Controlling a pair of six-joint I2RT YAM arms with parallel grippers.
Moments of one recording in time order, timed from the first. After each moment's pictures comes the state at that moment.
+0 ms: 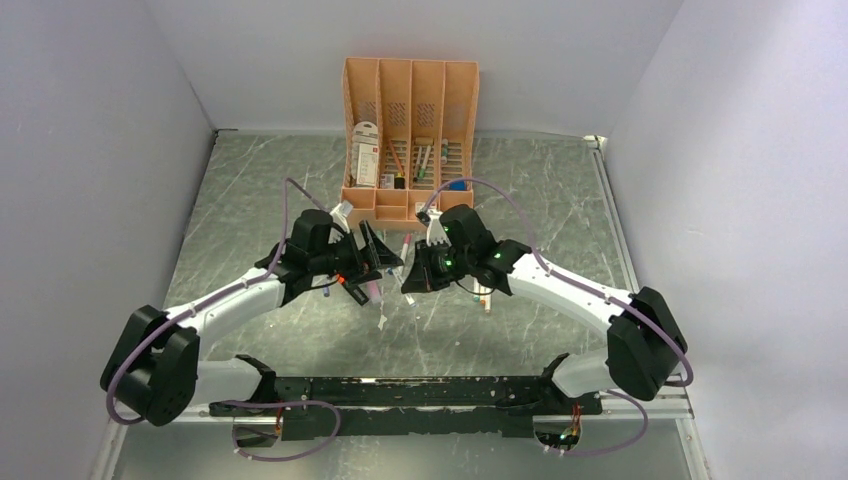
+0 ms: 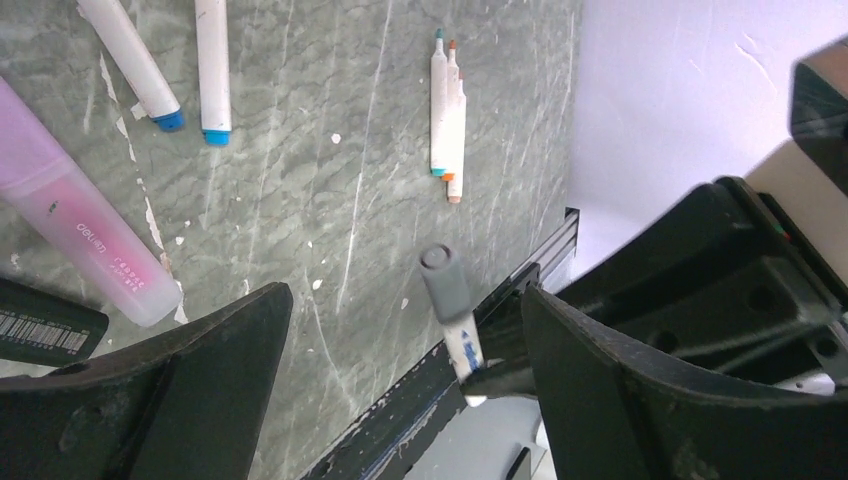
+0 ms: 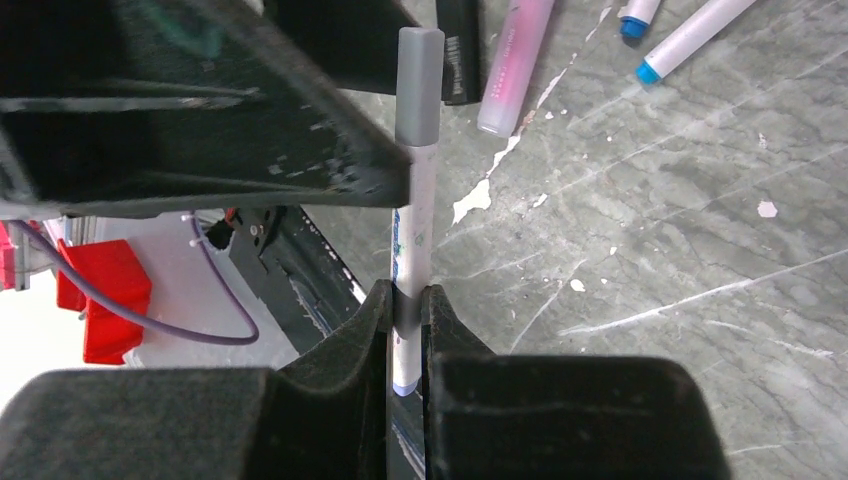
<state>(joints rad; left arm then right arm) -0.52 1.24 0.63 0.05 0.45 -0.94 0.76 1.38 0.91 -0.27 -0.42 0.50</state>
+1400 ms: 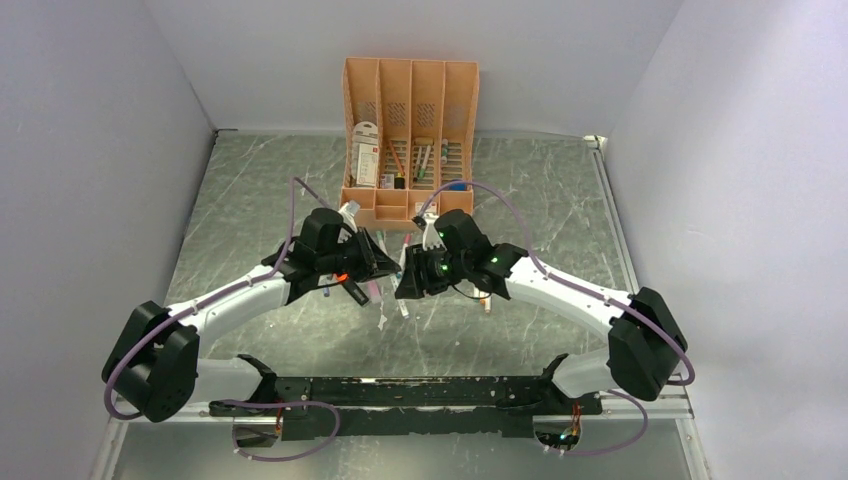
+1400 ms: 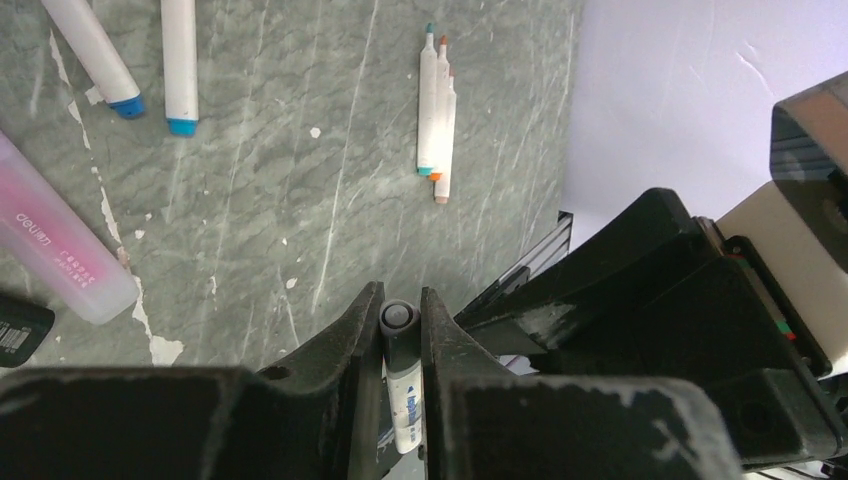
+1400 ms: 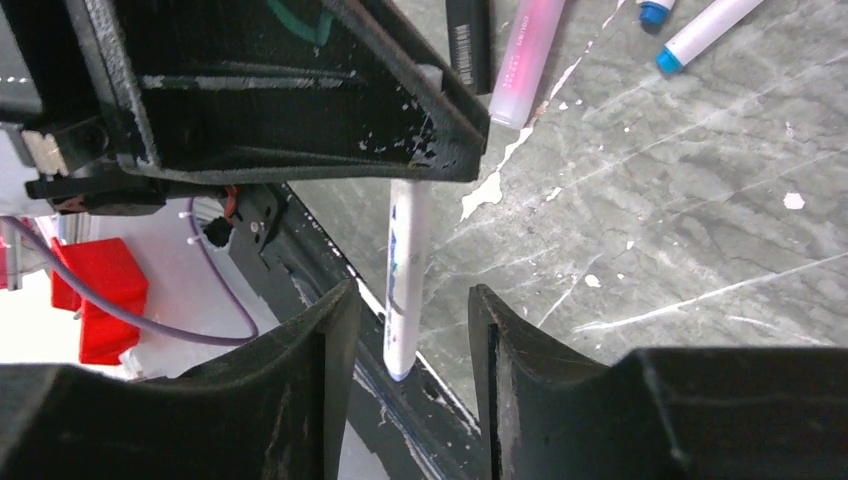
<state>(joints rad) -0.58 1.27 0.68 0.02 0.39 -1.00 0.81 1.36 0.91 -0.27 -0.39 0.52</state>
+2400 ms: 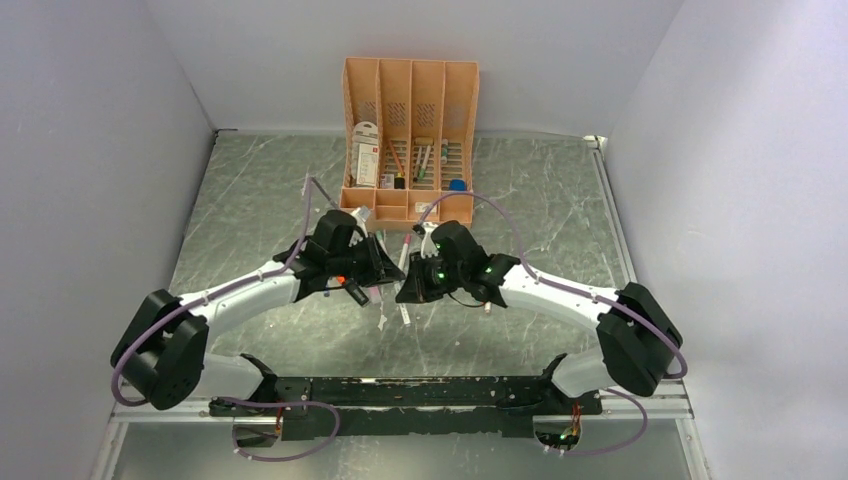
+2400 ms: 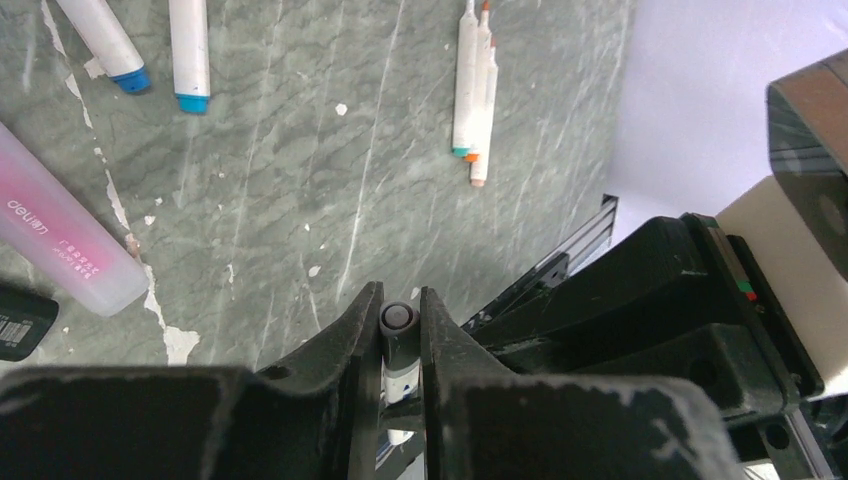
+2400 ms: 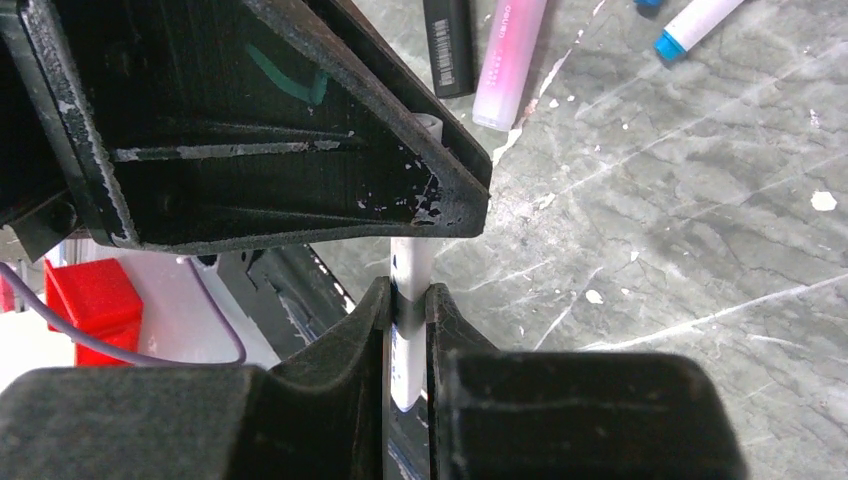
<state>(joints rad) -0.63 1.32 0.71 -0.02 0.34 -0.98 0.83 1.41 0.83 -0.15 -0.36 0.57</state>
